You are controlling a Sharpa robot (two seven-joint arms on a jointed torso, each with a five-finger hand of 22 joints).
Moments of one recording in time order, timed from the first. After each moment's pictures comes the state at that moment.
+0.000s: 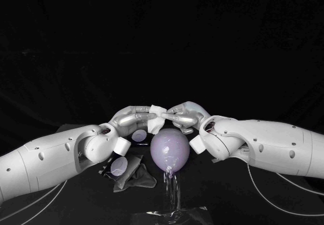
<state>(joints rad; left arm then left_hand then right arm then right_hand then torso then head) 1.22 -0.73 -0.08 1.39 -0.03 0.04 0.34 1.34 0.04 0.65 -0.20 0.05 0.84 0.15 0.22 0.09 1.16 0.10 0.33 0.10 0.98 0.05 0.68 0.57 0.11 0.69 0.14 0.73 0.60 1.34 -0.72 -0.17 1.59 -0.41 -0.50 0.08 1.23 -0.03 0.49 0.06 0.05 1.07 0.06 0.28 0.64 1.45 -0.02 0.79 1.12 1.46 -0.07 1.53 1.31 0.04 1.47 0.04 1.39 1.31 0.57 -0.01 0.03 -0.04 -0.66</state>
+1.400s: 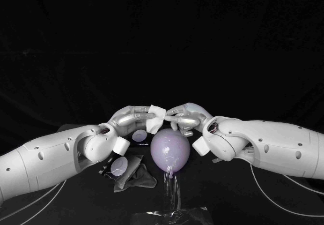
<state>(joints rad) 1.22 -0.73 -0.08 1.38 -0.03 0.04 0.34 1.33 0.03 0.65 -0.20 0.04 0.83 0.16 0.22 0.09 1.16 0.10 0.35 0.10 0.98 0.05 0.69 0.56 0.11 0.68 0.14 0.73 0.60 1.34 -0.75 -0.17 1.60 -0.38 -0.41 0.12 1.22 0.04 0.67 0.01 0.05 0.88 0.14 0.20 0.62 1.33 0.05 0.53 0.98 1.46 -0.02 1.44 1.31 0.05 1.42 0.08 1.28 1.31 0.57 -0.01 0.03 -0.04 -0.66</state>
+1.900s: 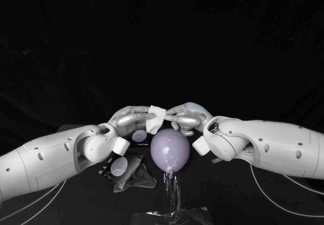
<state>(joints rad) 1.22 -0.73 -0.08 1.38 -0.03 0.04 0.34 1.33 0.03 0.65 -0.20 0.05 0.83 0.16 0.22 0.09 1.16 0.10 0.35 0.10 0.98 0.05 0.69 0.56 0.11 0.68 0.15 0.73 0.60 1.34 -0.76 -0.17 1.60 -0.37 -0.41 0.14 1.20 0.04 0.72 0.00 0.05 0.95 0.12 0.22 0.62 1.34 0.04 0.58 1.01 1.47 -0.03 1.46 1.31 0.05 1.43 0.08 1.30 1.31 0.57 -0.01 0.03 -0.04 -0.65</state>
